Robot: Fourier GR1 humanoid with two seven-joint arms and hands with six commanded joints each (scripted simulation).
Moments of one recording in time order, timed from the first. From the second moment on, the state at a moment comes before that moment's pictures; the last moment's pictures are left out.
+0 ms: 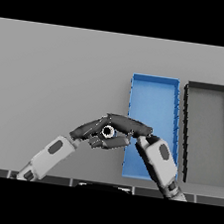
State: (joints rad) left arm -0.33 0.22 -0.60 -1.57 0.04 -0.27 -0.06; right arm -0.49 -0.05 0.34 -1.80 -0.33 0.69 0.36
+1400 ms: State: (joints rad) left arm -0.28 0.24 -0.59 -1.60 0.07 -0.24 0.08; right arm -1.03 -0.23 0.03 -1.56 -0.73 0.32 0.47
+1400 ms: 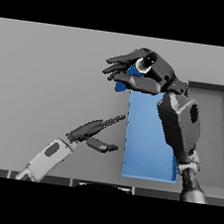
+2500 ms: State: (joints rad) left arm -0.27 0.26 -0.59 -1.62 0.05 -0.23 0.10; right arm -0.55 -0.37 0.04 -1.24 -0.44 0.16 0.61
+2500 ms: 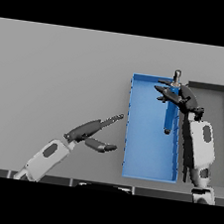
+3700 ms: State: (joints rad) left arm -0.25 0.26 -0.60 -1.64 0.04 -0.22 0.11; right arm -0.63 -0.72 0.70 -1.23 -0.79 -0.02 0.58
